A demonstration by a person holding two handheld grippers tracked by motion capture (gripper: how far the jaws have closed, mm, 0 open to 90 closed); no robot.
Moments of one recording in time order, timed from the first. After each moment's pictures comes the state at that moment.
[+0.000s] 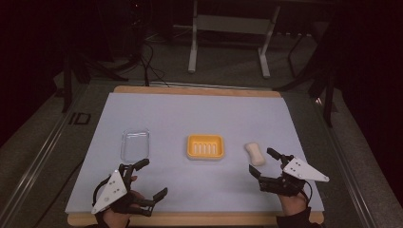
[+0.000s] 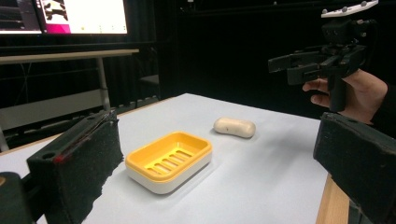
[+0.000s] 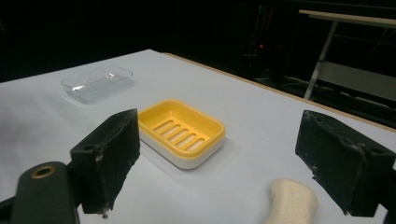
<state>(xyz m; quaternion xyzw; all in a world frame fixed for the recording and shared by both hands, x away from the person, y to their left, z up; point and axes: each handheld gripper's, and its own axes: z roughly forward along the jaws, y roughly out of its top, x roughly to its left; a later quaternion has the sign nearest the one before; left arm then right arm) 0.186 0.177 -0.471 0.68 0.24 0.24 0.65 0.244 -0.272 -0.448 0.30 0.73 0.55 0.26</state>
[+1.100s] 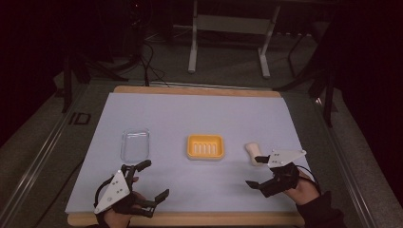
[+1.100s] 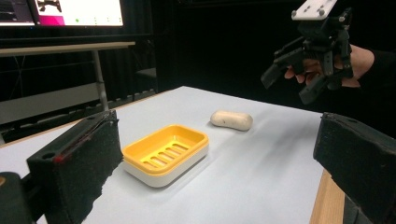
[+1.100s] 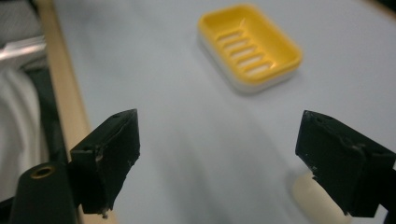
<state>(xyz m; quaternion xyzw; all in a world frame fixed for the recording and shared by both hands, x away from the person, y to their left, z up) 0.186 0.174 -0.472 0.69 0.24 0.23 0.64 0.274 -0.264 -0.435 0.19 0.90 0.39 0.10</state>
